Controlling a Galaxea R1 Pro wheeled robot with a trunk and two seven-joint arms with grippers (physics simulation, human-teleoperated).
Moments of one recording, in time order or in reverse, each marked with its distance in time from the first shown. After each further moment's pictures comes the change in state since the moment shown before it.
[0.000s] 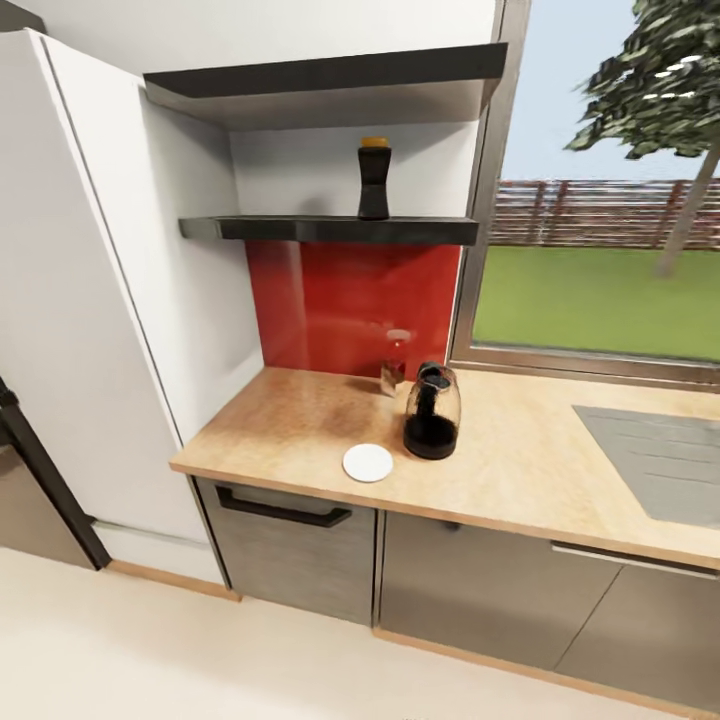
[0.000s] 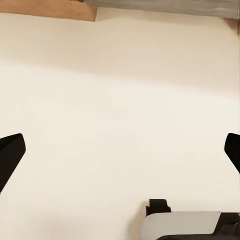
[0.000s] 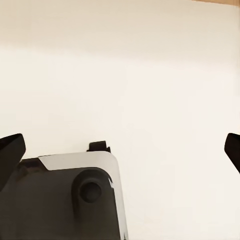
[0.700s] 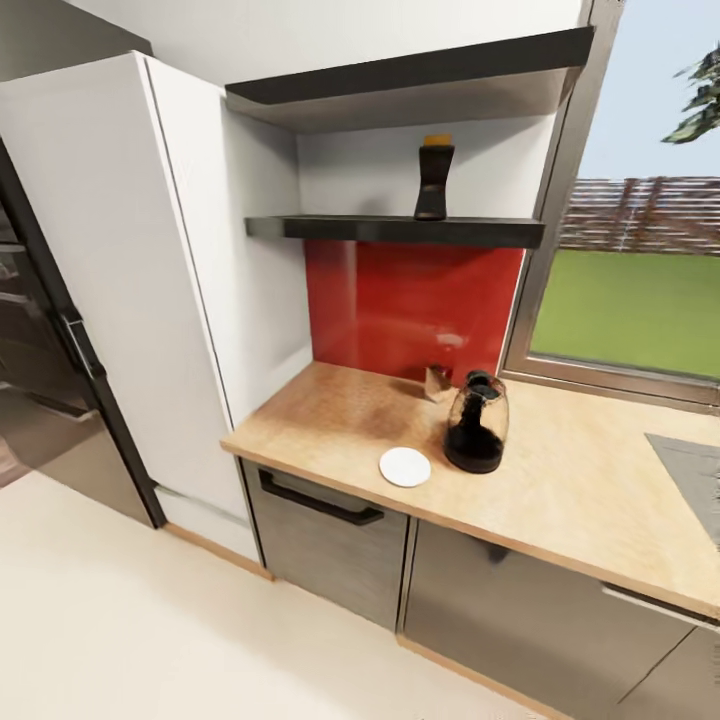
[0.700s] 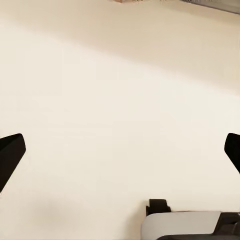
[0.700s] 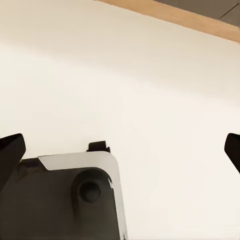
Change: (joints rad) left arm 0.000 0.000 -0.003 -0.001 0.001 0.001 0.000; right arm 0.000 -0.001 0.001 0.000 0.000 0.000 0.000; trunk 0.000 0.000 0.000
